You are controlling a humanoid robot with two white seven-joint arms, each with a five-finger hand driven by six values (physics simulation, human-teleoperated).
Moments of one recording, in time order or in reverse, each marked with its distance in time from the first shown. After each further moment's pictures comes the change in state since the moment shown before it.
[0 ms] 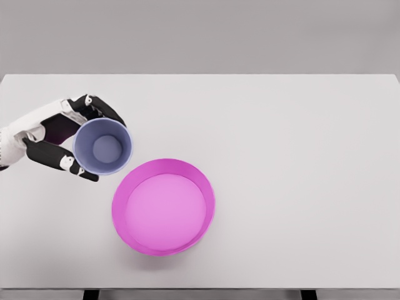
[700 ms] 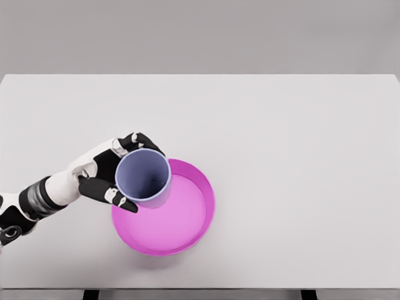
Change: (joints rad) left arm 0.106 -0.176 -0.136 -0.030 0.175 0.076 0.001; right arm 0.002 0.000 0.000 0.000 0.000 0.000 0.000
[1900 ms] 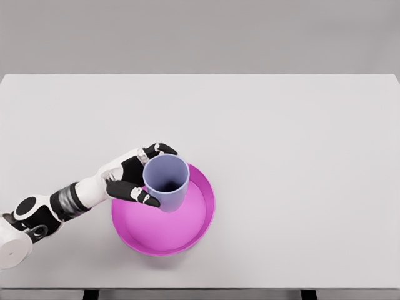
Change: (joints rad) left arm 0.020 -0.150 -0.002 0.180 0.000 0.144 0.000; right arm 0.000 0.000 0.000 0.000 0.000 0.000 0.000
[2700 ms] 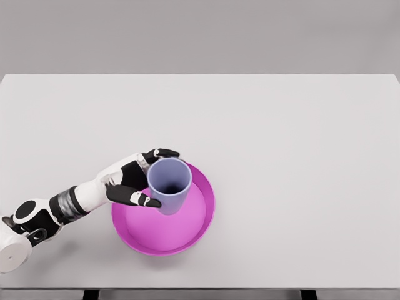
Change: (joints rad) left arm 0.021 0.000 0.011 0.016 -0.035 -0.001 0.001; right arm 0.000 0.000 0.000 0.000 0.000 0.000 0.000
